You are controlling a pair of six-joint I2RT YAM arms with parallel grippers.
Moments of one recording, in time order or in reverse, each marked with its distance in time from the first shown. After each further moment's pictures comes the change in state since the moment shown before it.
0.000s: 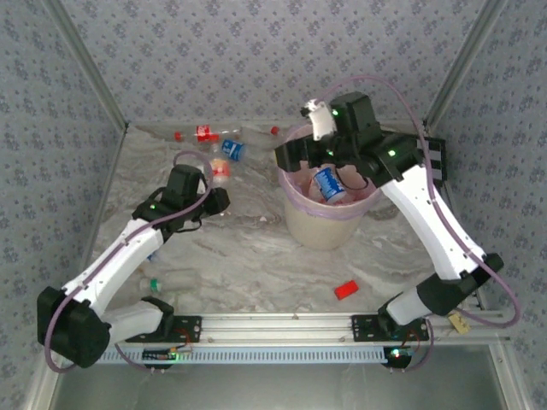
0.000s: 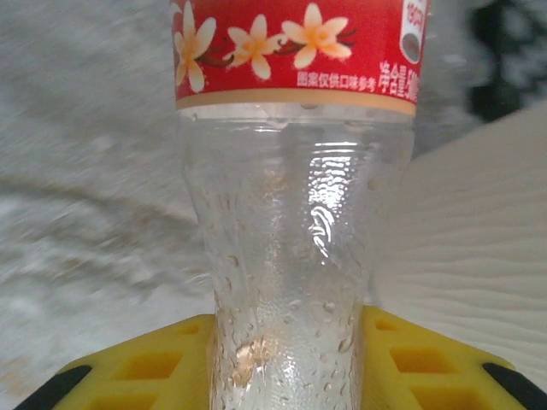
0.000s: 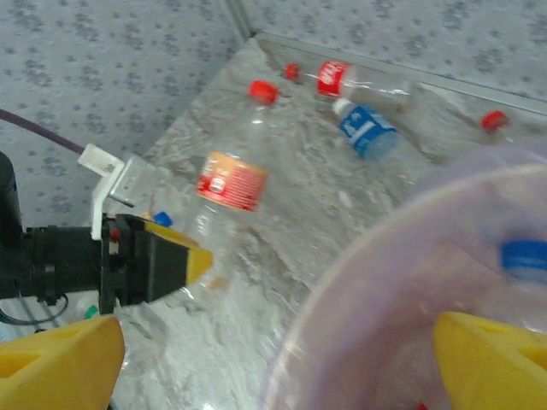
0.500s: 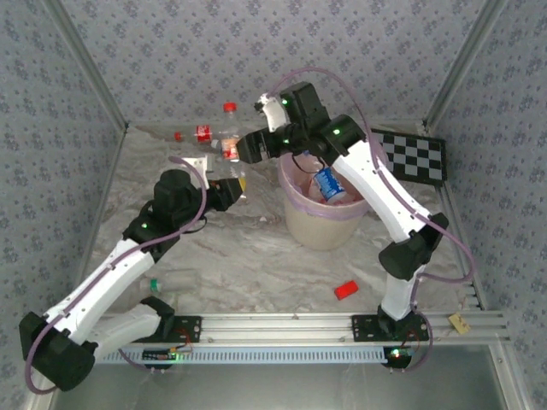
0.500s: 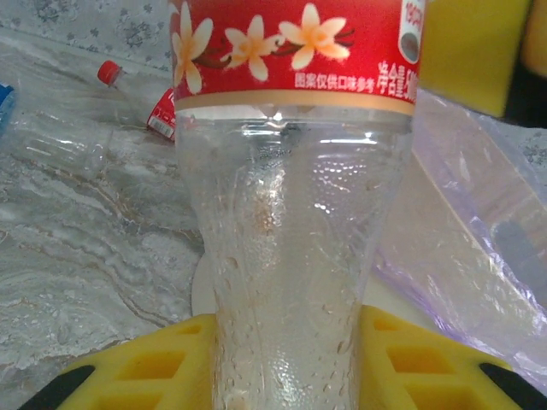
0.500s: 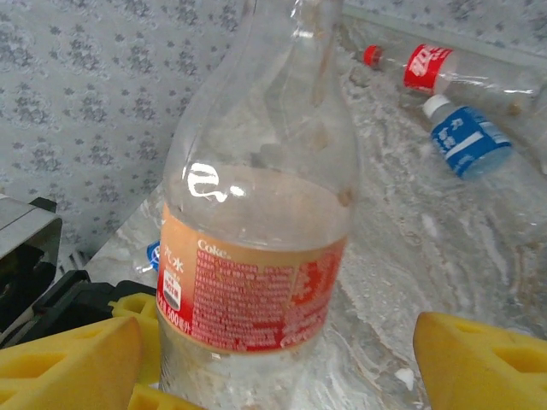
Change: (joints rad) left arm -0.085 -0.157 -0.070 0.326 0.103 0.011; right arm 0.088 0.325 0.263 0.020 -0.094 0.037
